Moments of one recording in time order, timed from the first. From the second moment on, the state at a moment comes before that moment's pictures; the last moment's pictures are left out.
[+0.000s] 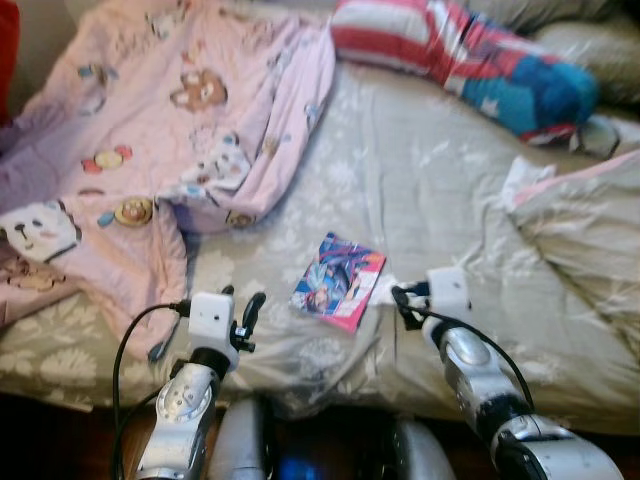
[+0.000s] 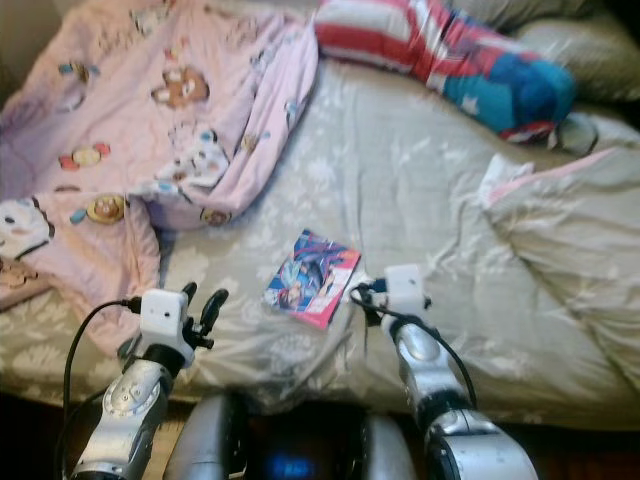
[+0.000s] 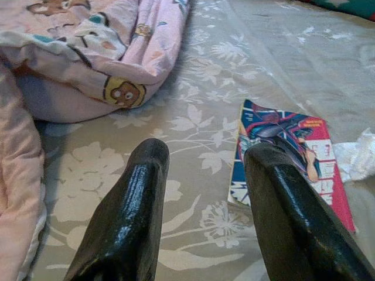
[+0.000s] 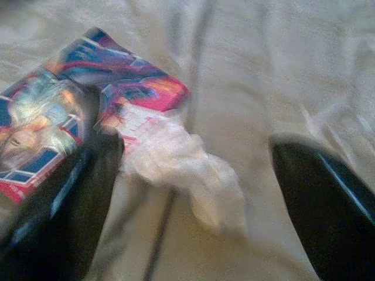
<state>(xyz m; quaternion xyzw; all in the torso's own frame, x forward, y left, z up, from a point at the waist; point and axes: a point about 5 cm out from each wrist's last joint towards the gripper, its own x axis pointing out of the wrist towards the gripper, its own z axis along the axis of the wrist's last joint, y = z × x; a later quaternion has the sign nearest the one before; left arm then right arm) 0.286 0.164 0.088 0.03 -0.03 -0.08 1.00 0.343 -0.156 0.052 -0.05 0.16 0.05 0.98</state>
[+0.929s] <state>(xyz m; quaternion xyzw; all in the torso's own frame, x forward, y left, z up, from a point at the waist) 0.263 0.168 0.165 -0.01 -0.09 -0.05 0.99 0.372 -0.180 0.095 -0.05 0.13 -0.03 0.99</state>
